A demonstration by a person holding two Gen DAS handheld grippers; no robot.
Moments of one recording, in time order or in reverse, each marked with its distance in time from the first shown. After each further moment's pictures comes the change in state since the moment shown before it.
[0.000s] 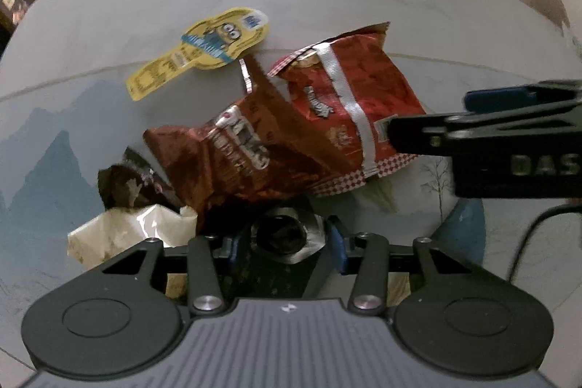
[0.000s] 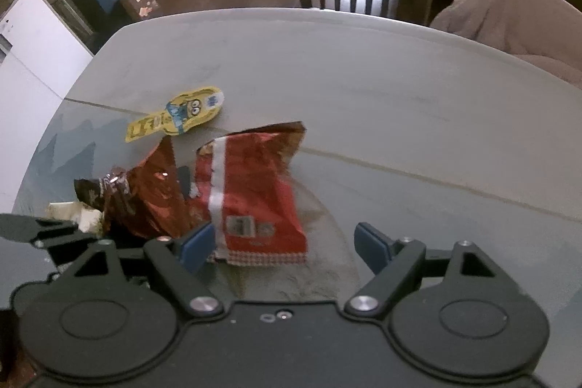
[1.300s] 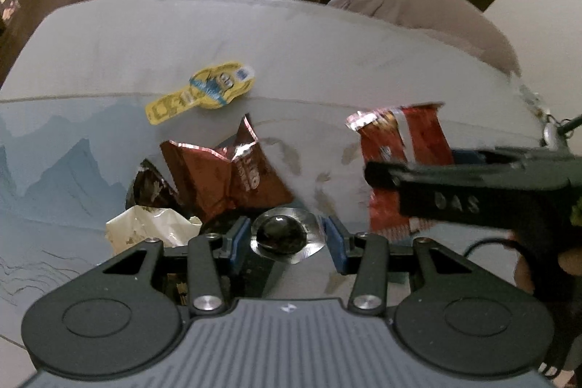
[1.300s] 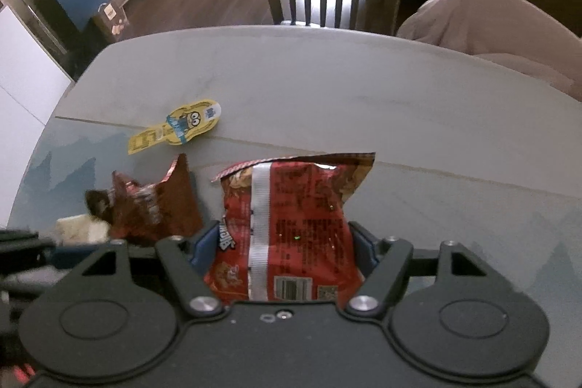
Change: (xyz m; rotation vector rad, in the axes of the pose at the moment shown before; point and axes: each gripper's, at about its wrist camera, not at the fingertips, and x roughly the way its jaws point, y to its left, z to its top) left arm -0.080 0.008 -0.013 -0.027 -0.132 -0.135; right arm -0.043 0.021 -0.017 0.075 -0.051 -0.100
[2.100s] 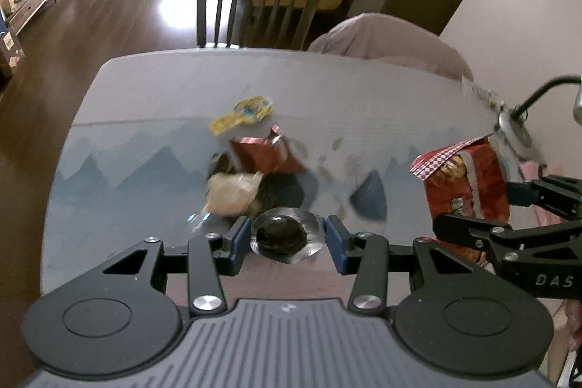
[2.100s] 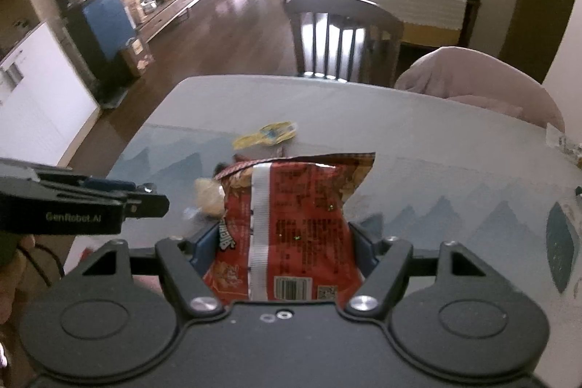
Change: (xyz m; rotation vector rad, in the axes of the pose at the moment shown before) left arm -0.172 0.039 -0.076 0.104 -0.118 -0.002; right arm -0.169 0.095 -0.083 -0.036 -0.161 0.002
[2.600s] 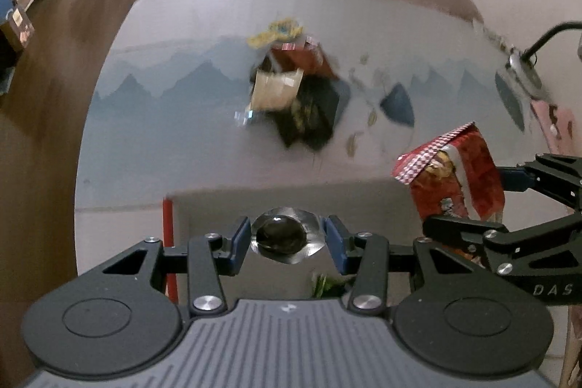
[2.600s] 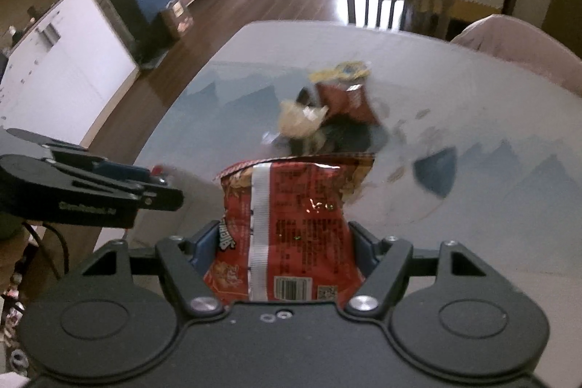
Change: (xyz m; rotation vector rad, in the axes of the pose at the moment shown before) left arm -0.023 0.041 -0.089 0.023 0.144 0.036; right arm 0.003 0.077 -0.062 -0.042 0.109 0.102
